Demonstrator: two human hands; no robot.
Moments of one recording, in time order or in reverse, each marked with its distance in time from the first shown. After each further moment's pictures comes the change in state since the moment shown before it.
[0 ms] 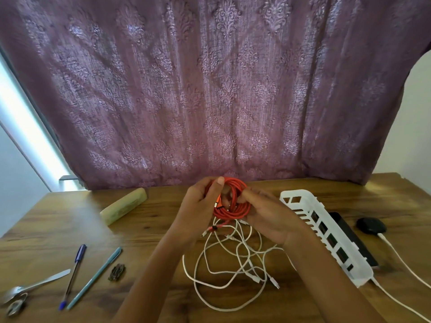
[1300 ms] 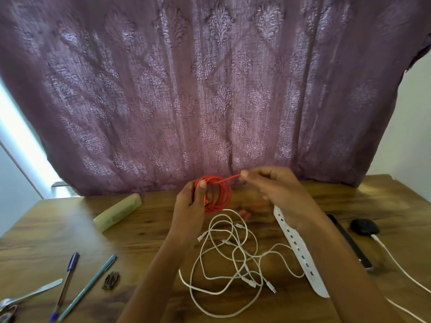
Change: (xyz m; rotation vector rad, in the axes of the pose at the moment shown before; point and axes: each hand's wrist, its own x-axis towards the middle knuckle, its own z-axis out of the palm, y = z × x) left_hand 0.012 -0.023 0.000 0.039 0.263 0.047; right_hand -0.015 -0.042 -0.009 -0.432 0.321 -0.236
